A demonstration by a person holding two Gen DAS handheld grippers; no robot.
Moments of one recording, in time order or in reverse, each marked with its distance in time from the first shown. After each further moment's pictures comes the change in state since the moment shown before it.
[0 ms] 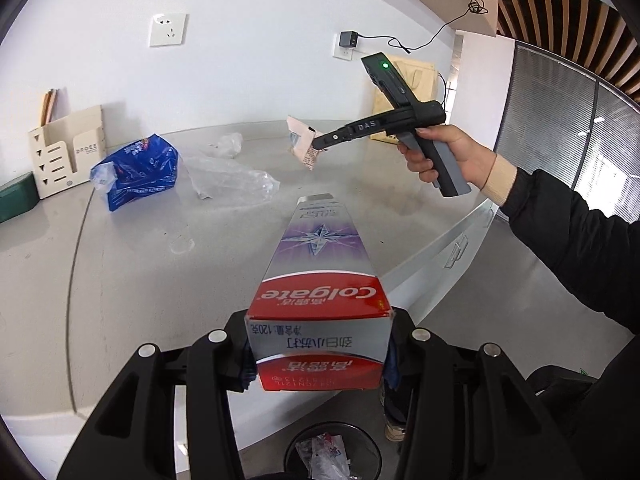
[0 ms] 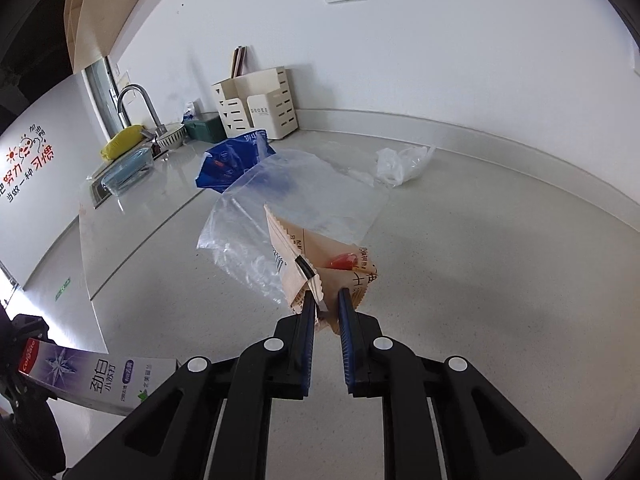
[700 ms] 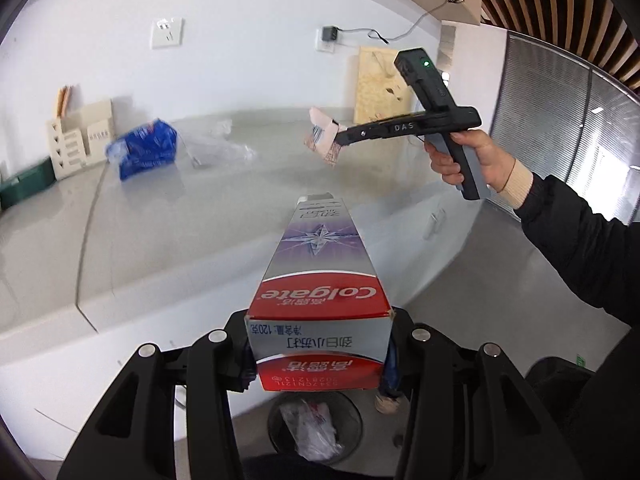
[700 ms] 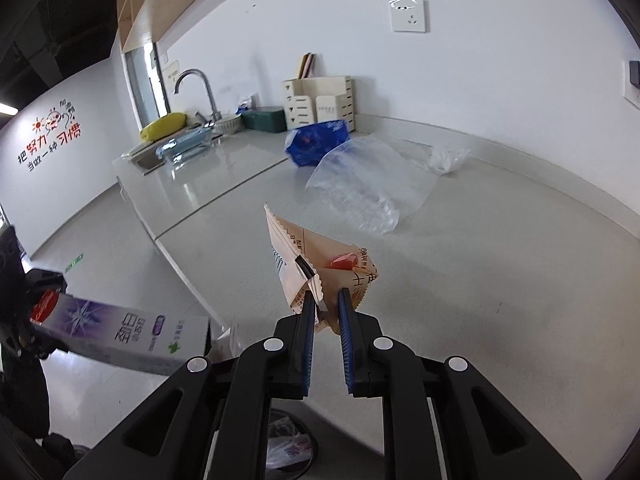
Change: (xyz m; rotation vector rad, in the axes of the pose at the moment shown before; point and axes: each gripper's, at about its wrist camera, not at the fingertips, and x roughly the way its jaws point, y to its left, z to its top) left arm -0.058 -0.038 -0.061 0.009 0.035 -0.003; right arm -0.083 0.096 -0.107 -0.106 -0.064 0.019
